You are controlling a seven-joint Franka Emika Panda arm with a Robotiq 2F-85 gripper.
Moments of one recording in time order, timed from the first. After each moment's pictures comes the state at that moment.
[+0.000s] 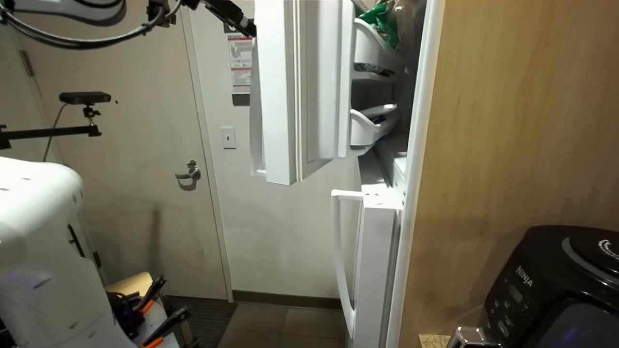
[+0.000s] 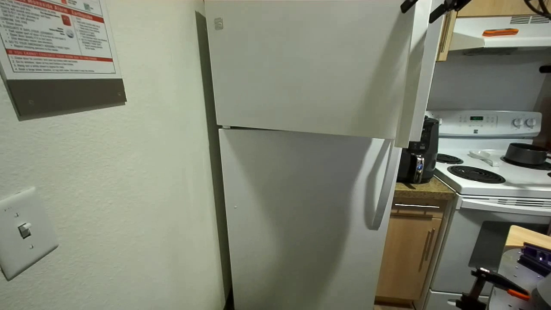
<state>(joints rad) -0.26 -1.02 0.32 -2.45 0.01 2.41 0.53</state>
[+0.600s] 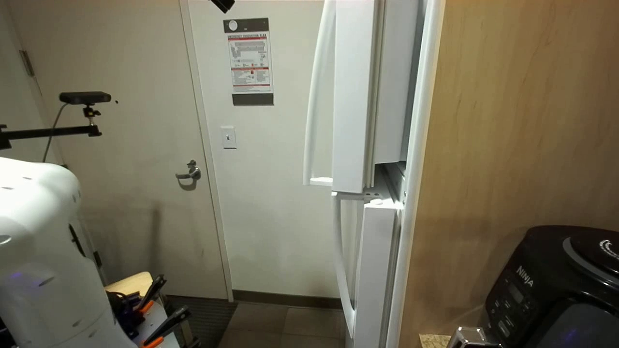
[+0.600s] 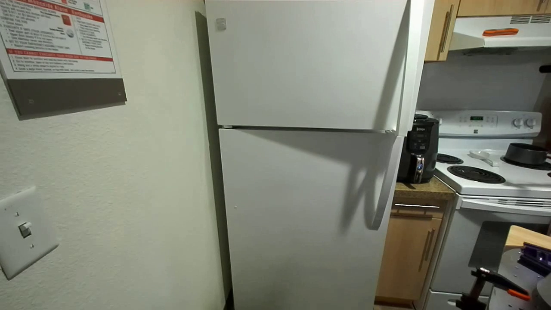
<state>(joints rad) -0.20 -1.00 0.28 -2.25 0.02 2.11 0.52</state>
